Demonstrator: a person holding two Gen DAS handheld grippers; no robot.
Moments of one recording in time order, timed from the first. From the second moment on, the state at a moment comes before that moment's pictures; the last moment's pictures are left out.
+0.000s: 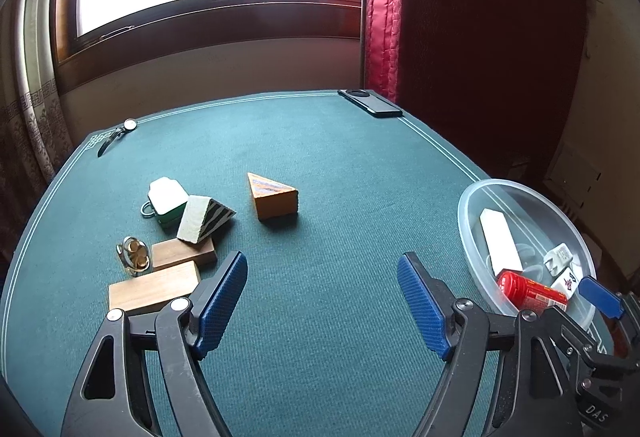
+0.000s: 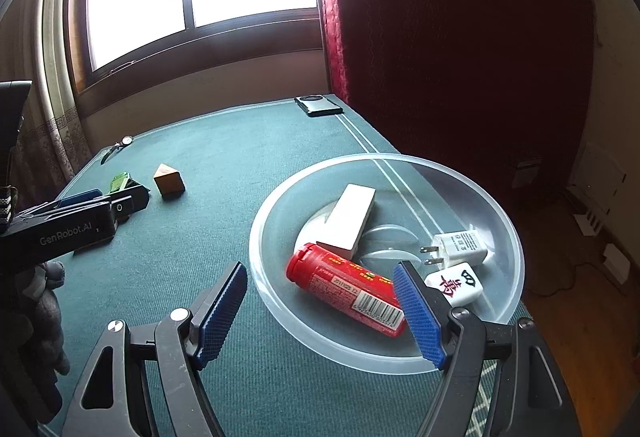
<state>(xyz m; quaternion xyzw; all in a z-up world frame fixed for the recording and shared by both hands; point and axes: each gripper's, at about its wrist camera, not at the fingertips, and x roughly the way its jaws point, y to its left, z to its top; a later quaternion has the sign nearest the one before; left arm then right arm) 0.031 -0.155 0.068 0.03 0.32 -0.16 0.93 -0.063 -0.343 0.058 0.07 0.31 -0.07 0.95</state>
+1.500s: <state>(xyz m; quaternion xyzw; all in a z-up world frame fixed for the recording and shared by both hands) 0.088 -0.051 0.012 -0.03 0.42 0.00 0.91 -0.013 -0.267 0.031 0.05 0.37 0.06 0.93</state>
